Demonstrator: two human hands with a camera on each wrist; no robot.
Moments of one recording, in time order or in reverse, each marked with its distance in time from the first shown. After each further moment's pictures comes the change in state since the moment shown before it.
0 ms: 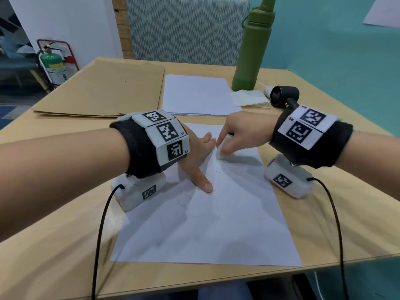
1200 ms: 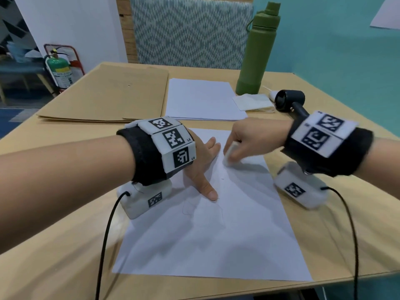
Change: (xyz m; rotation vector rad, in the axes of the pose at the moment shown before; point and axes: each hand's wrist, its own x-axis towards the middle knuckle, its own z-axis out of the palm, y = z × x) left_hand 0.004 -0.001 -0.002 0.012 -0.018 0.007; right_hand 0.000 0.004 -0.003 -0.005 -0.045 -0.011
